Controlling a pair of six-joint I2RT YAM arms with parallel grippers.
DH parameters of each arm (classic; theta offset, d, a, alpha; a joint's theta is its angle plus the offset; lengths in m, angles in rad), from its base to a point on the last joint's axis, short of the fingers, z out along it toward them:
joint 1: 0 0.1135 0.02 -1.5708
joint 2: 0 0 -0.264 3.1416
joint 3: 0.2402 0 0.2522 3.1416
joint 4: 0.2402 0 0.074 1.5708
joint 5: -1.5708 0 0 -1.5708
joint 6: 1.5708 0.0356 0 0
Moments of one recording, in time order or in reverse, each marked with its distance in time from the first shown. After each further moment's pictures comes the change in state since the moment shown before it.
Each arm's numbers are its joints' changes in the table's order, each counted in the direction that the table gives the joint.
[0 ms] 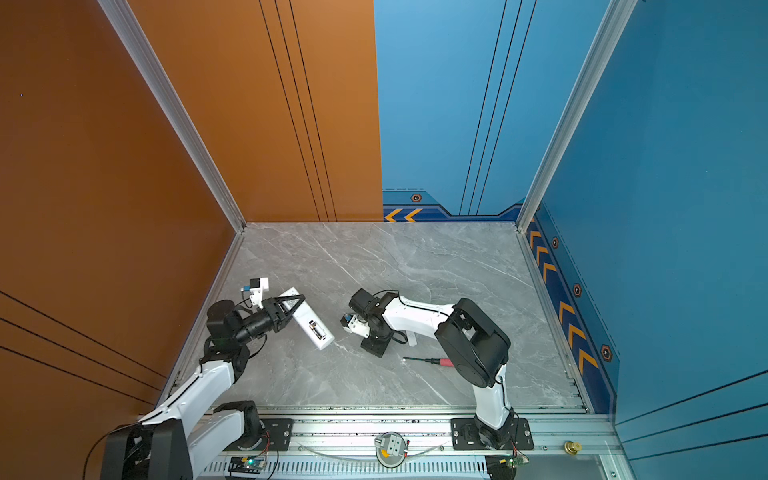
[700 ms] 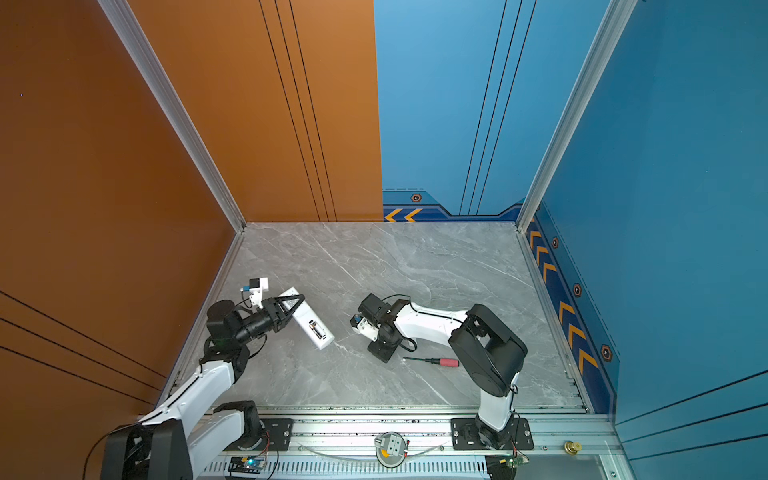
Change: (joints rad) left arm 0.000 0.000 -0.002 0.000 0.008 0.001; right arm -0.011 -0.111 -0.153 -0.084 -0.001 0.123
